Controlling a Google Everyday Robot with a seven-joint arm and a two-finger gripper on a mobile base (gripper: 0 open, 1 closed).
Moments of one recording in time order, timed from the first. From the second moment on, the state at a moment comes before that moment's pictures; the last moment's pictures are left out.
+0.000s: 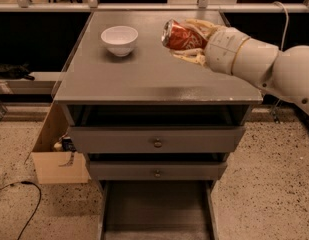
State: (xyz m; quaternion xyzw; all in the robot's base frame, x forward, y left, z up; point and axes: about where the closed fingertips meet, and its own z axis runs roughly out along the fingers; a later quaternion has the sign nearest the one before) arm 0.626 -0.079 0.981 -0.55 0.45 -0.06 0.70
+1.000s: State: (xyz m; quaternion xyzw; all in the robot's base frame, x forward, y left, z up) arm 0.639 -0.070 0.937 -0.55 0.48 -0.03 0.68
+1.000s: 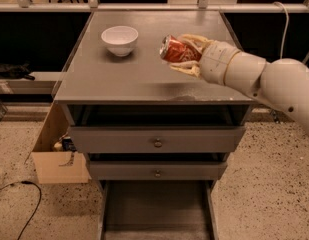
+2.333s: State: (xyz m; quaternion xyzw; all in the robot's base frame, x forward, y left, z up) arm 0.619 -0.051 0.915 -0.55 0.48 -0.01 0.68
